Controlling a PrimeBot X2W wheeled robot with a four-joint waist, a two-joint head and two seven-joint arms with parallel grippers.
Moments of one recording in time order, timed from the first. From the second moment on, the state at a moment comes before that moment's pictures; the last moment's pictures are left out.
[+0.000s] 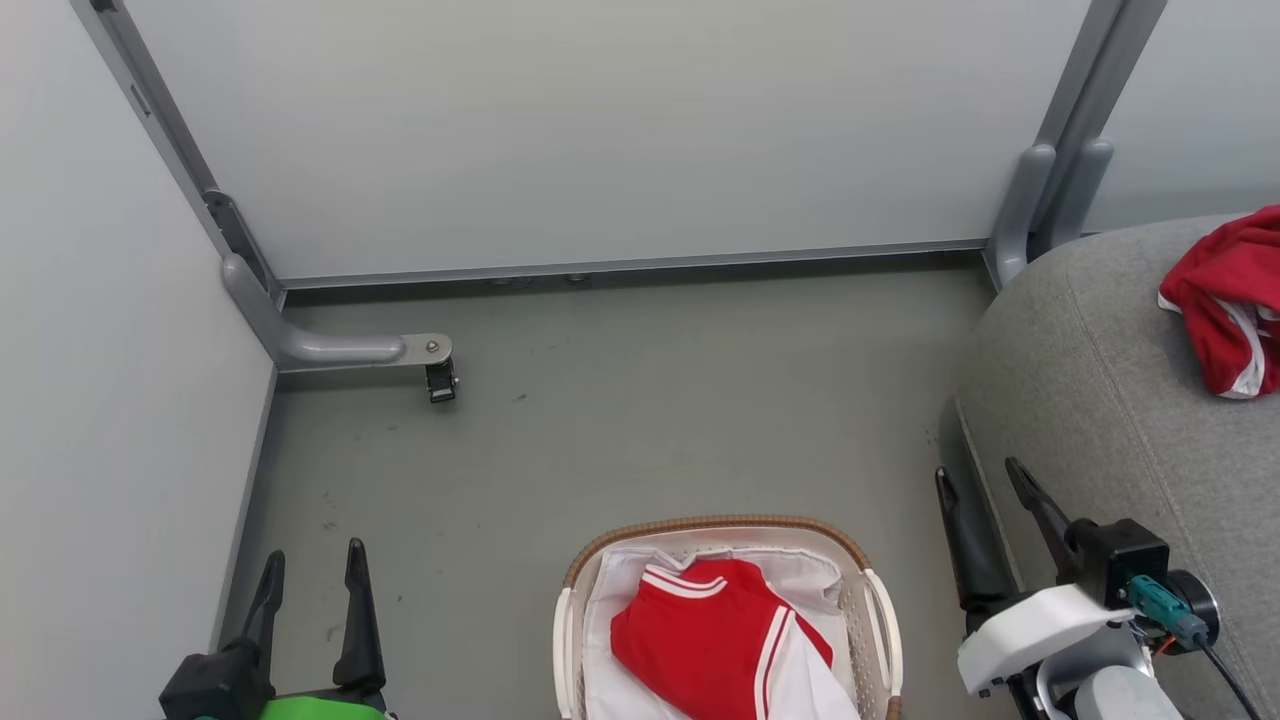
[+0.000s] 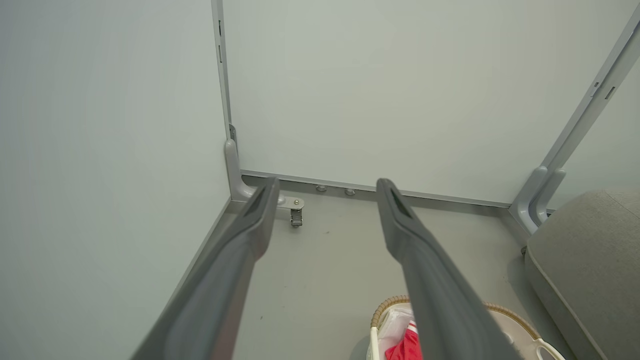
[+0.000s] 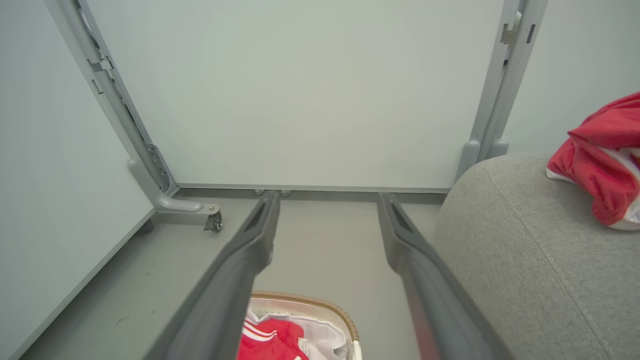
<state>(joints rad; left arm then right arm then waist) 0.09 0.05 -0.02 0.18 -0.25 -0.09 -0.26 -0.09 -0.05 0.01 0.30 0.15 0.13 -0.26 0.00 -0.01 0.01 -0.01</state>
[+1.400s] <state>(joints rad) -0.22 0.05 -0.26 0.34 -0.12 -0.12 -0.26 -0.23 -0.05 -0.14 0.19 0.08 0.13 -0.26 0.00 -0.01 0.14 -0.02</state>
